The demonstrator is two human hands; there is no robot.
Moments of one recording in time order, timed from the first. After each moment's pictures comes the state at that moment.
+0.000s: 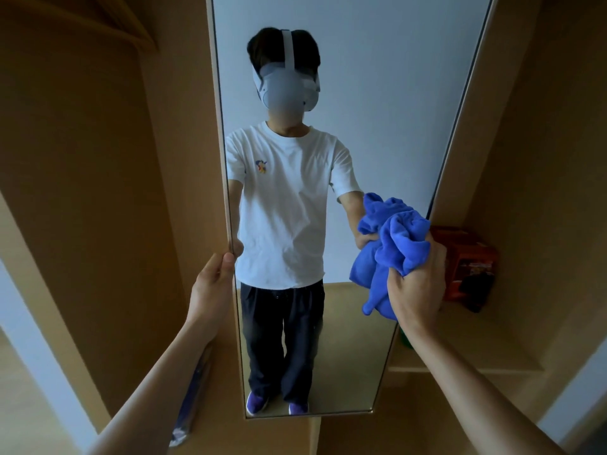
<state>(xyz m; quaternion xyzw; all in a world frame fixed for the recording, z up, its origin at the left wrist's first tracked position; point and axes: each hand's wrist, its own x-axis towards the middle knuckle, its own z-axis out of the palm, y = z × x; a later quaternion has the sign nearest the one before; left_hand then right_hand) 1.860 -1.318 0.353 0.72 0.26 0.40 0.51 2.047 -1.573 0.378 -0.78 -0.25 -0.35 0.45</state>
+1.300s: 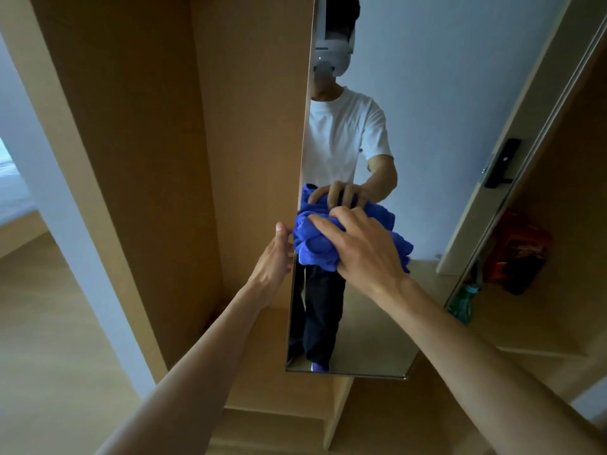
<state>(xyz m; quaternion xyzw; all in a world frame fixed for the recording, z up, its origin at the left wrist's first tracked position) 1.841 -1.307 0.346 0.69 0.21 0.22 0.66 1.944 -1.448 0.394 -0.75 -0.56 -0.32 0.09</state>
